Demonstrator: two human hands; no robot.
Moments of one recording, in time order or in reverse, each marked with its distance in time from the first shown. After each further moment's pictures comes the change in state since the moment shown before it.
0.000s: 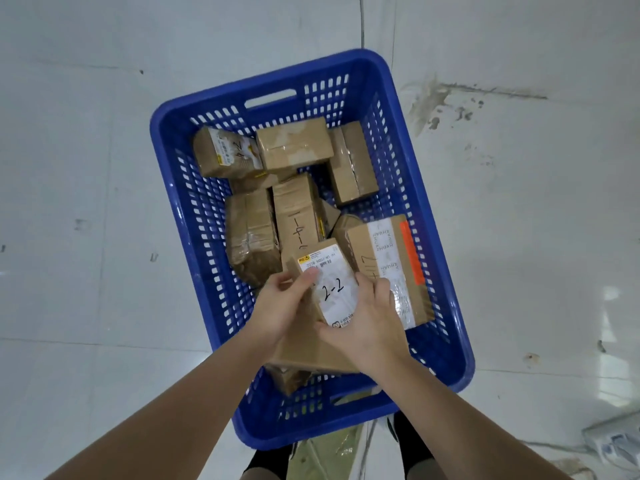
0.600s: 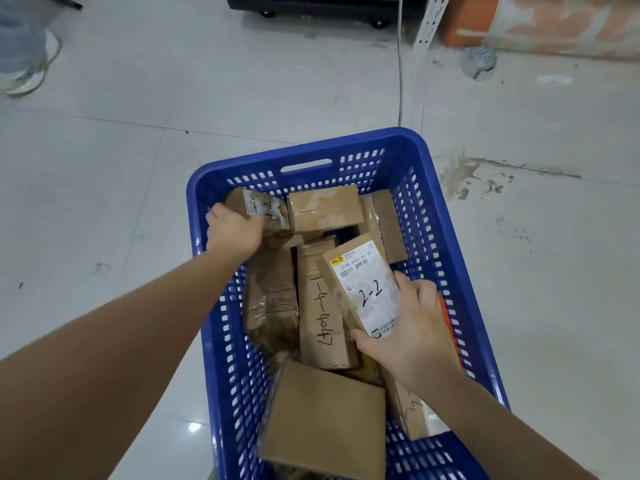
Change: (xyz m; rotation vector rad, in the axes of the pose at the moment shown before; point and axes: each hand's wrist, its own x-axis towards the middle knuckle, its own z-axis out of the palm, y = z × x) left_hand 0.141 0.159 -0.087 0.436 0.549 0.305; right_hand 0.086 -0.018 -0.046 -0.103 0.252 -0.224
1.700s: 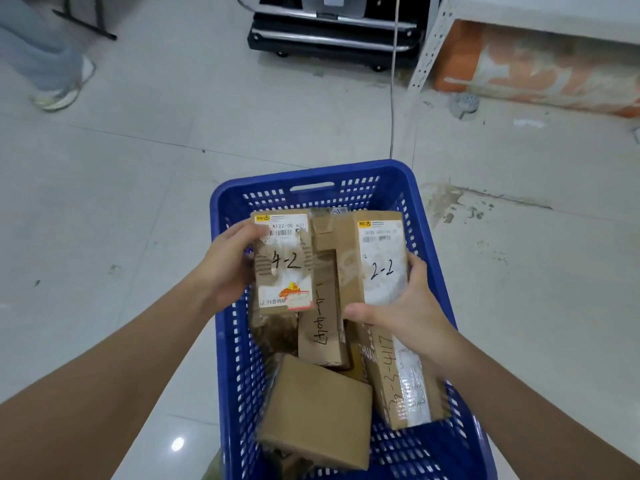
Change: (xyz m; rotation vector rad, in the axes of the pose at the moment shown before) left_hand -0.093 -0.003 -0.078 -0.895 -0.563 -0.011; right_hand -0.008 -0.042 -0.080 0.706 -0.249 0.169
